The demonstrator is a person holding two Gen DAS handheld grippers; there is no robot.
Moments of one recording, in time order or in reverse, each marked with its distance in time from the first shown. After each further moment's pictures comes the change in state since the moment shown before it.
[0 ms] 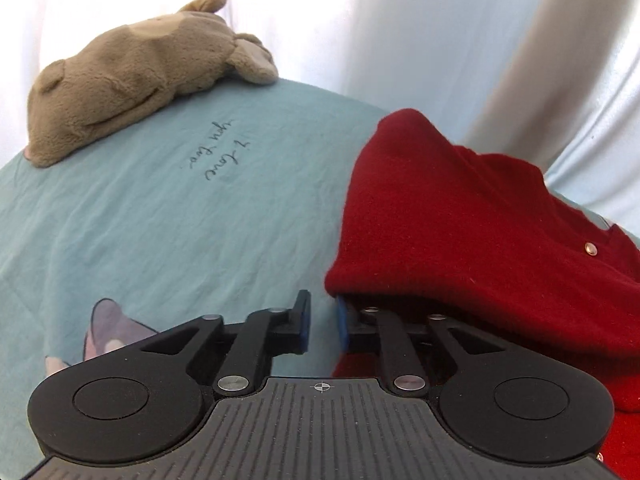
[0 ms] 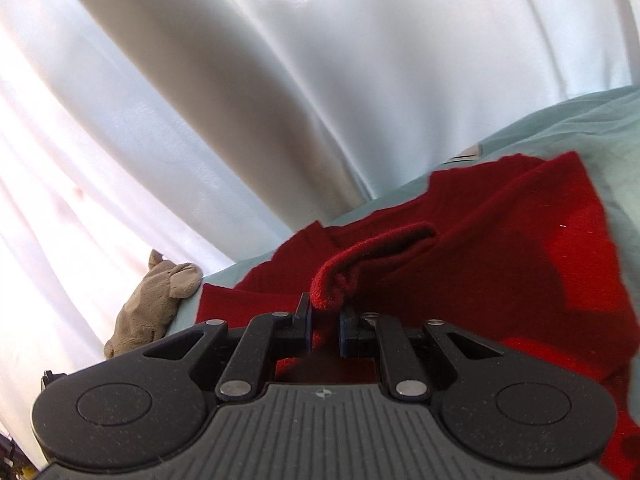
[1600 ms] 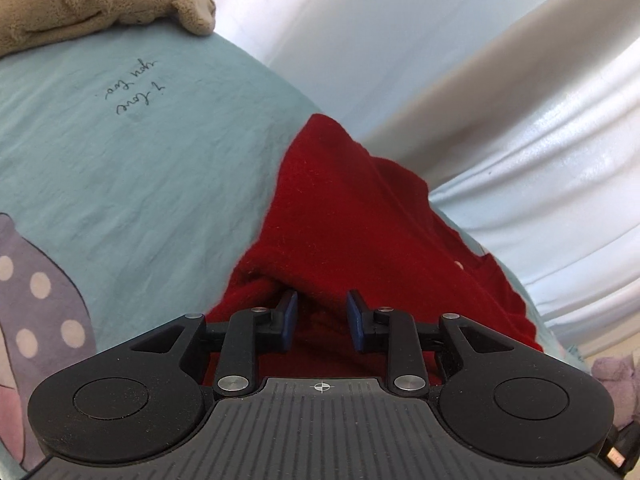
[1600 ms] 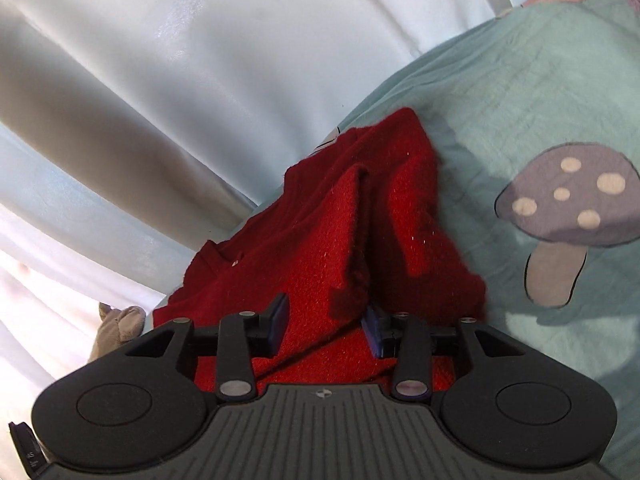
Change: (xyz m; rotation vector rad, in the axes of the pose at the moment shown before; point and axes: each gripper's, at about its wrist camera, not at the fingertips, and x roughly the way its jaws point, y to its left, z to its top) left arm -0.016 0.003 -0.004 -0.237 0.085 -0.391; right arm -0.033 -0.085 -0.020 0.272 -0.007 -0.116
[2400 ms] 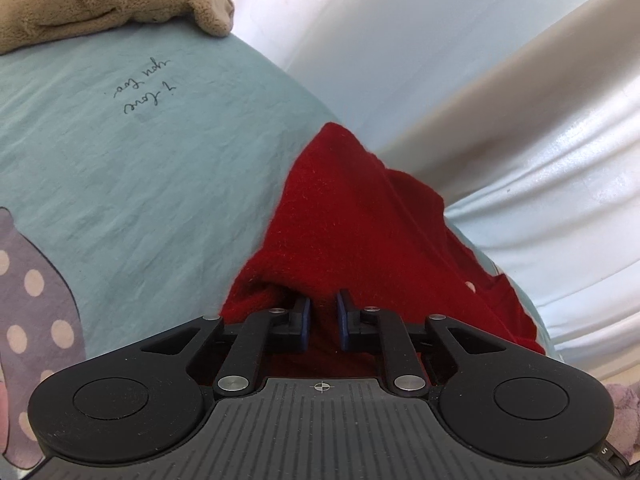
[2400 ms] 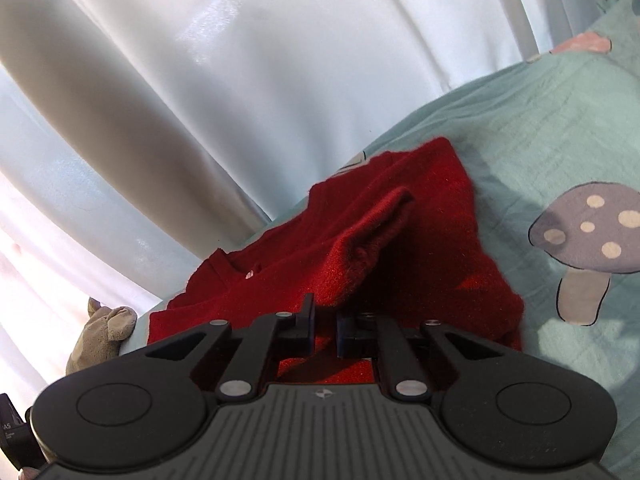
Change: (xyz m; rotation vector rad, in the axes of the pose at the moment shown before) left arm 0.008 -0.006 0.006 -0.040 -0.027 0.065; right arm 0.001 0.042 -0.011 -0.153 -0.106 -0.036
